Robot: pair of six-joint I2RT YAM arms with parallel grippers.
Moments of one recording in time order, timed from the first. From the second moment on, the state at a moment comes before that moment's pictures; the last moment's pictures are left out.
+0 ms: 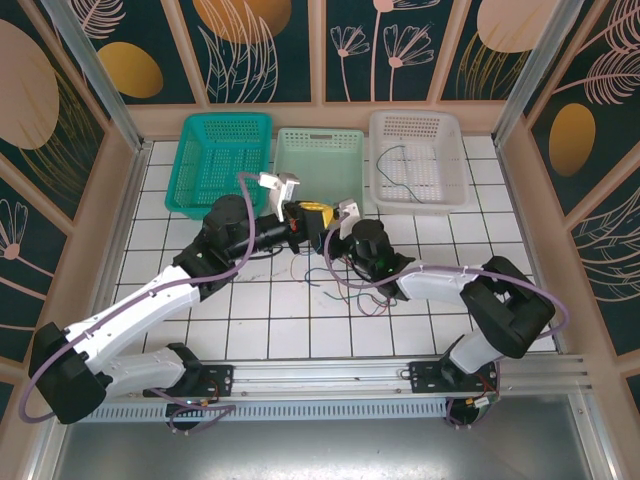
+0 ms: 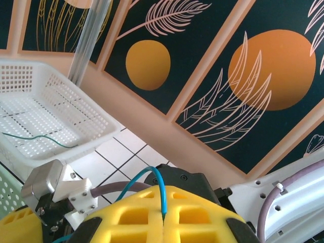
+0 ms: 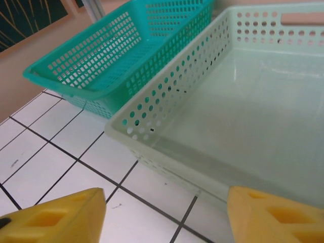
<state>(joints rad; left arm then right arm) -0.77 1.14 0.92 0.20 0.40 -0.51 0.79 1.52 0.65 0.57 0.06 0.29</state>
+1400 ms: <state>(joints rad) -0.77 0.95 1.17 -0.10 0.15 -0.28 0.71 1.37 0.38 0.33 0.13 0.39</state>
